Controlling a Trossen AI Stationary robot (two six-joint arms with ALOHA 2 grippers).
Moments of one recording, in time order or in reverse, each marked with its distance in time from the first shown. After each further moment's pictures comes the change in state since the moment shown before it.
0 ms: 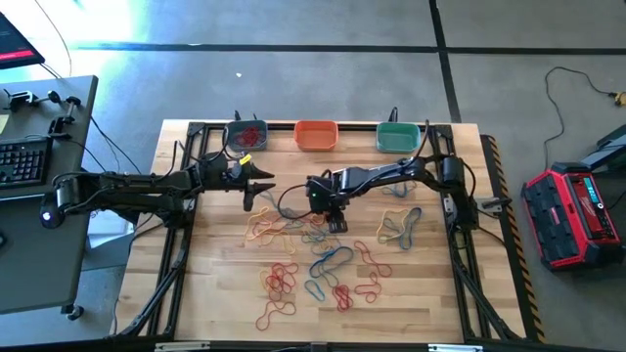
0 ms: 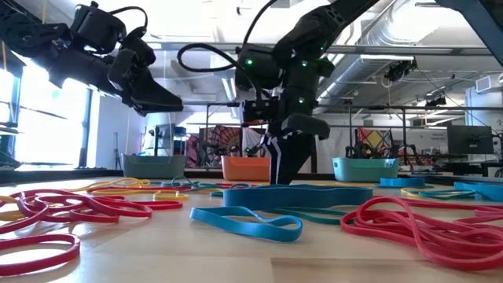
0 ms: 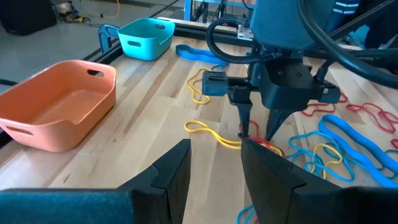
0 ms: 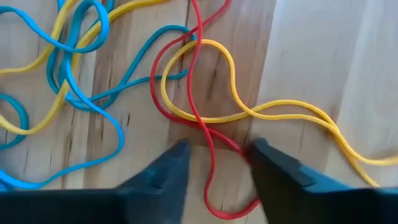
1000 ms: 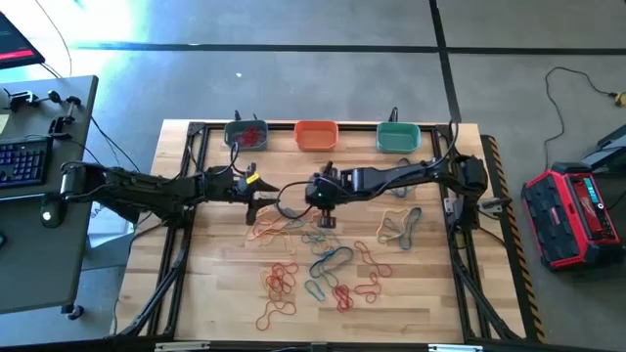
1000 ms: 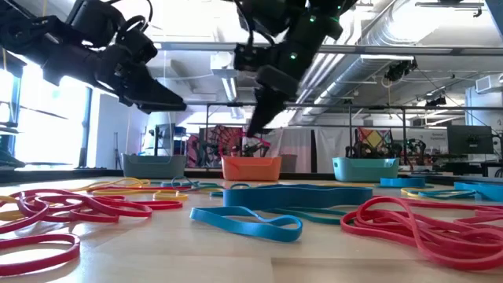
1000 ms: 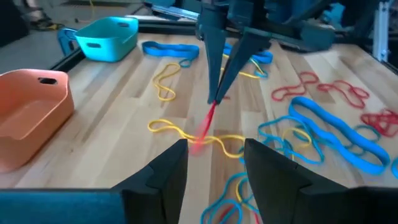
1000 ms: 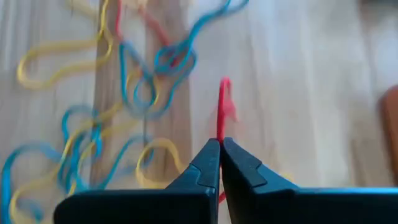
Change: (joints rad) left arm -0.210 0.075 0.002 0.067 -0.126 0.027; right arm 0.078 -0.187 -0.007 0.163 0.248 0.171
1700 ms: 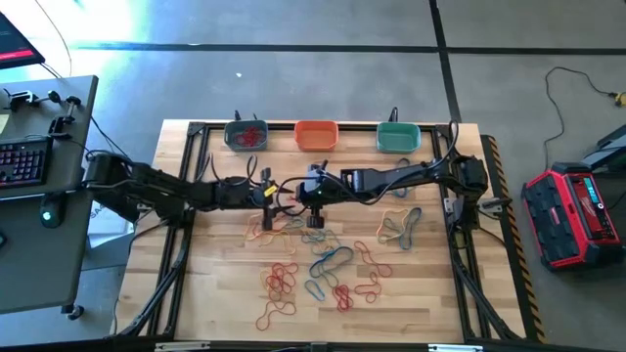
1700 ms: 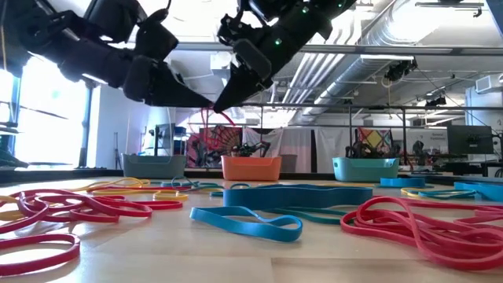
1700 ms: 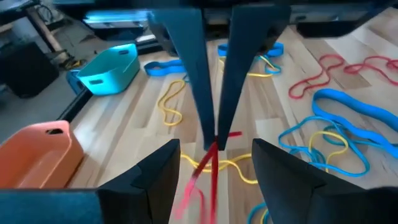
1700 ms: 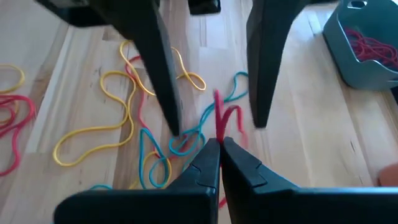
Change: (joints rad) left arm -0.136 0.266 0.117 0.156 -0.190 0.202; right arm 0.009 0.000 0.001 0.243 -0.050 -0.049
